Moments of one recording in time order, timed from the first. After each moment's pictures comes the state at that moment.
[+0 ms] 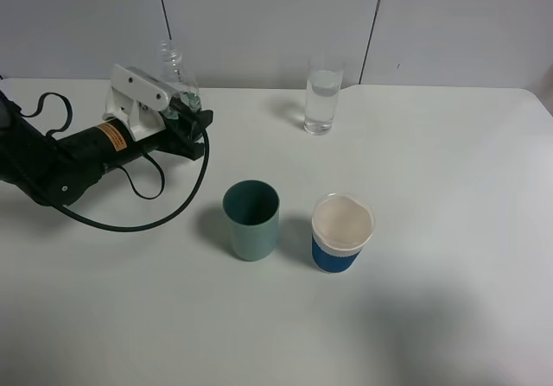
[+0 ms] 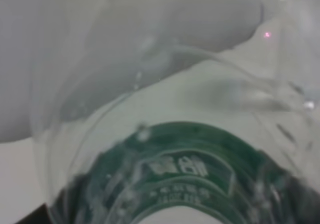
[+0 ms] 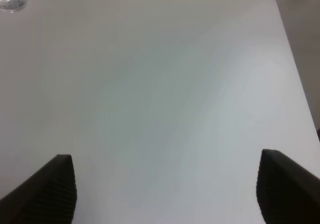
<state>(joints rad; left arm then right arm) -0.25 2.07 -0.66 0.35 -1.19 -0.02 0.00 0.00 -0.49 -0.01 1.06 -0.10</state>
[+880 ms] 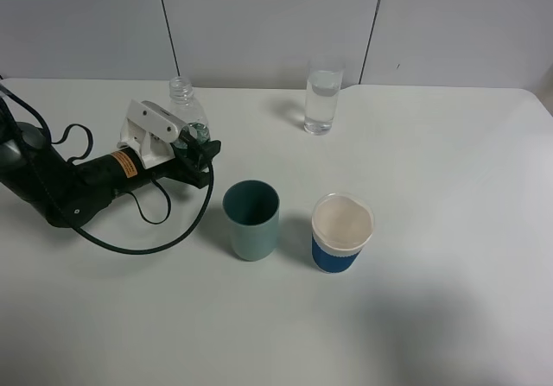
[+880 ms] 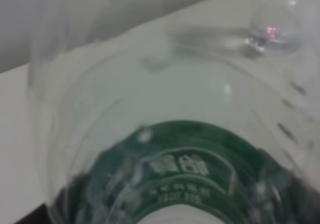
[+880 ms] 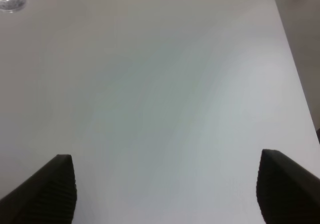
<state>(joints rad) -0.25 2.20 -0.67 0.39 -1.26 -0.02 0.00 0.00 -0.49 -0.01 1.06 -0.10</state>
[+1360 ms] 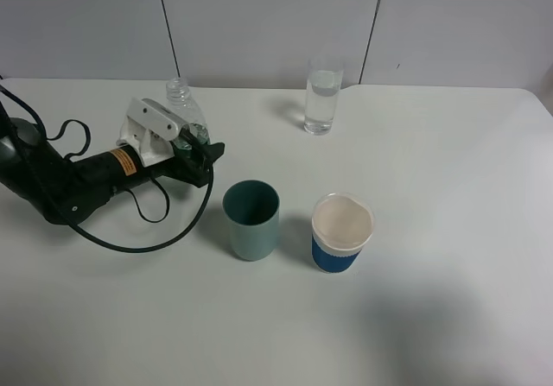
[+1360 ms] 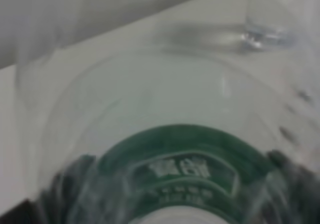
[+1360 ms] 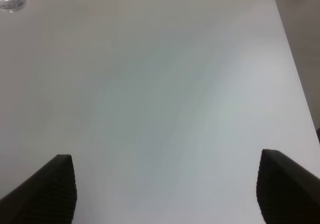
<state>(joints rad) -0.25 2.17 -0.67 0.40 -1.22 -0.02 0.00 0.00 -0.49 -0.01 1.06 -0.10</state>
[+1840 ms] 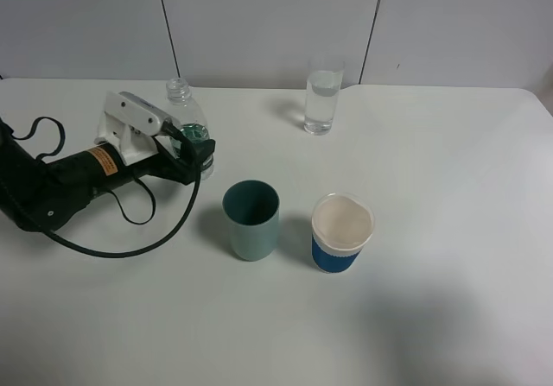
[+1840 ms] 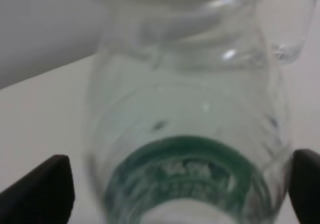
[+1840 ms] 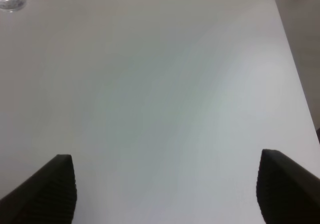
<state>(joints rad) -0.25 2.03 -0.51 0.30 -1.22 -0.02 0.00 0.00 -0.49 -0.01 1.06 -0.10</state>
